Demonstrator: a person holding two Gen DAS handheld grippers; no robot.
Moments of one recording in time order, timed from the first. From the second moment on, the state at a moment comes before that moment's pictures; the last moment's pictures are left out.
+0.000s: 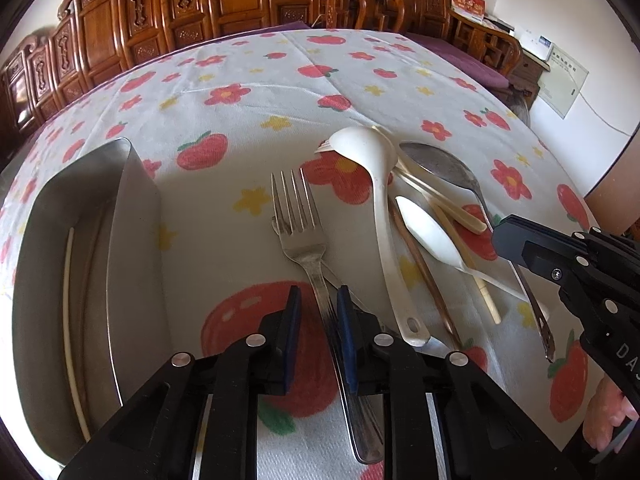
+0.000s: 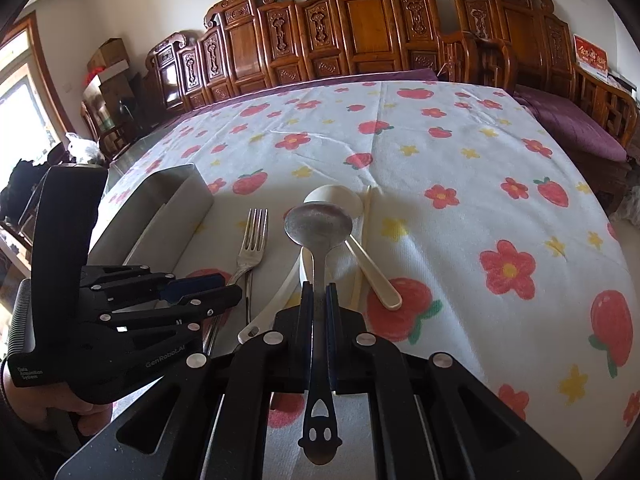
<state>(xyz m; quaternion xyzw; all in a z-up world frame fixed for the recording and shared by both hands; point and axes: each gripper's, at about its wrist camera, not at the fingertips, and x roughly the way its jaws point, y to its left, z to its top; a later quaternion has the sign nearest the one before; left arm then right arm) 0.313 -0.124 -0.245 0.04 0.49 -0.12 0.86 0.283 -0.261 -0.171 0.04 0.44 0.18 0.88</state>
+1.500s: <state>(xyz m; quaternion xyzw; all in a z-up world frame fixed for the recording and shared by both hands) 0.276 -0.034 -0.140 0.03 0.40 -0.10 0.91 0.255 -0.214 -0.132 0.03 0.39 0.24 0.89</state>
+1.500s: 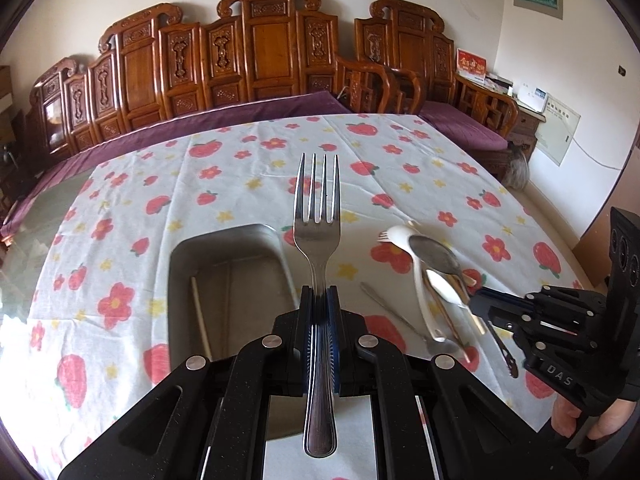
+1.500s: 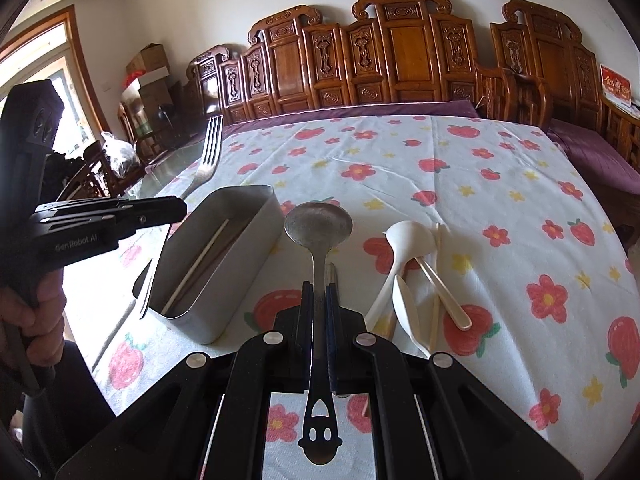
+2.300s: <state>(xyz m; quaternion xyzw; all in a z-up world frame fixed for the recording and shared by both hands) 0.311 0.018 -0.207 0.02 0.46 -0.06 0.88 0.257 -0.200 -0.140 0.02 0.40 0.23 0.89</state>
